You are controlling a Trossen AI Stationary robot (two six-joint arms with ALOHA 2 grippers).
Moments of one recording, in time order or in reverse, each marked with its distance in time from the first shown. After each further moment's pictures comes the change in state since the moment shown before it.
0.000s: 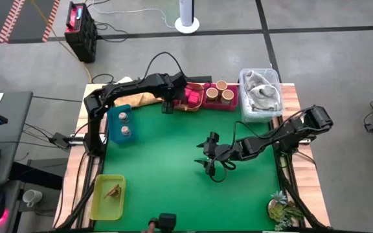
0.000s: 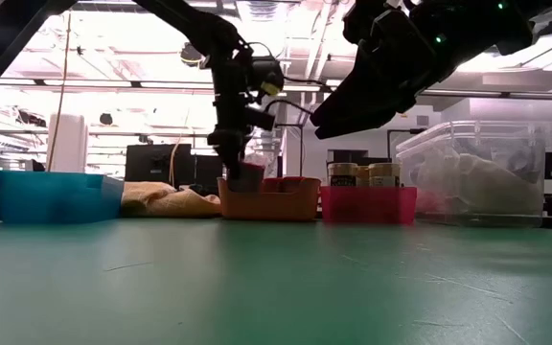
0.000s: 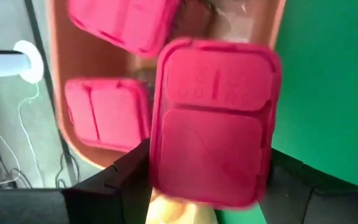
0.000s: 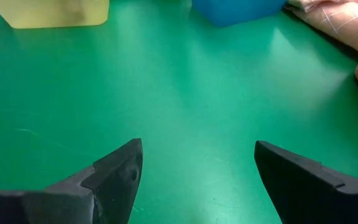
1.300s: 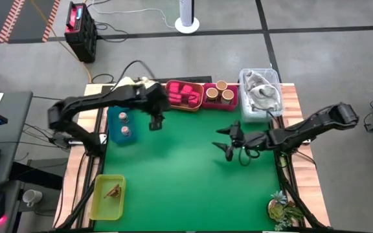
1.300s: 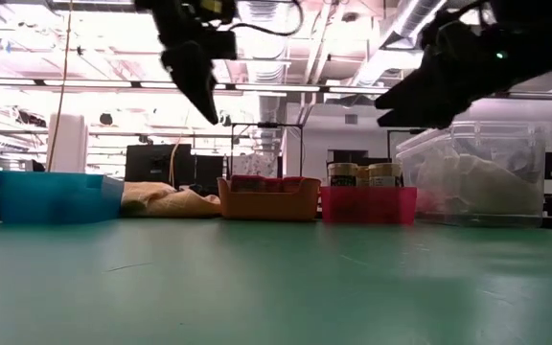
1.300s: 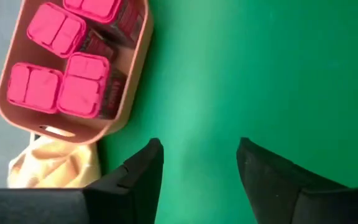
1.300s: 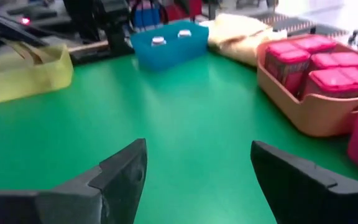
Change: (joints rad) left arm -0.162 -0.469 -0.318 0.015 0.228 -0.307; right arm -0.074 -0.442 -0.408 0.195 0.097 0.045
